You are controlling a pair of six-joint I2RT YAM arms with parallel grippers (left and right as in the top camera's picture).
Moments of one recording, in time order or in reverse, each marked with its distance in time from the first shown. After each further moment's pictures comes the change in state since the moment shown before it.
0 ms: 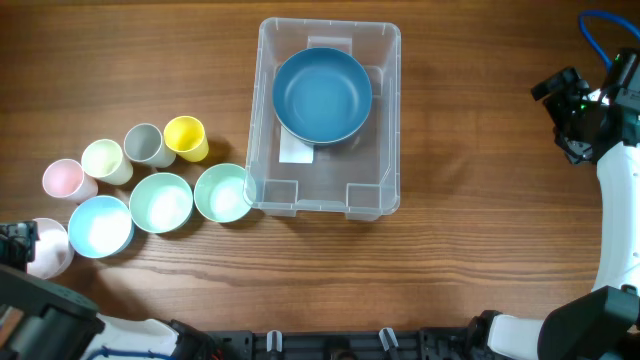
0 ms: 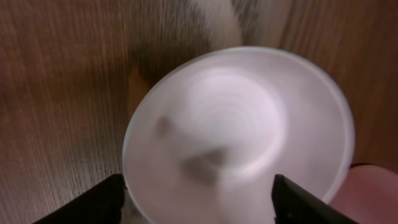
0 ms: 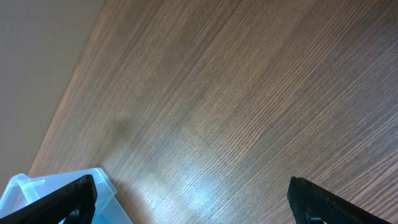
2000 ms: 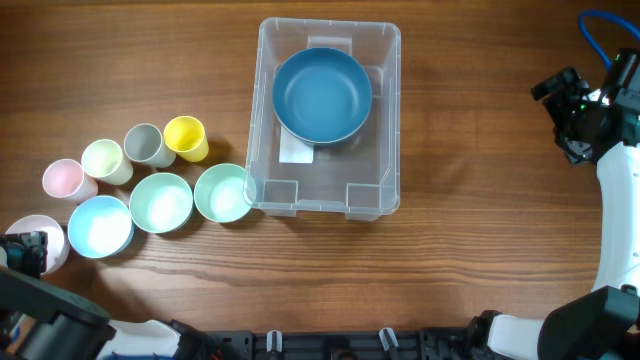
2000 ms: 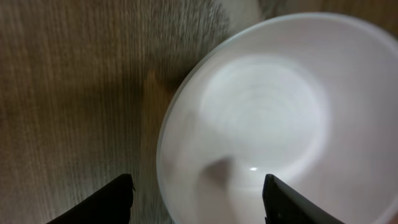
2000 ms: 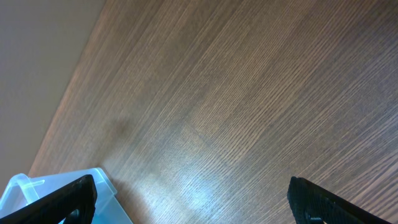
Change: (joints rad) left arm 0.001 -0.066 -0.164 0.172 -0.050 -0.013; right arm 0.000 0.000 0.000 0.000 0.000 0.000
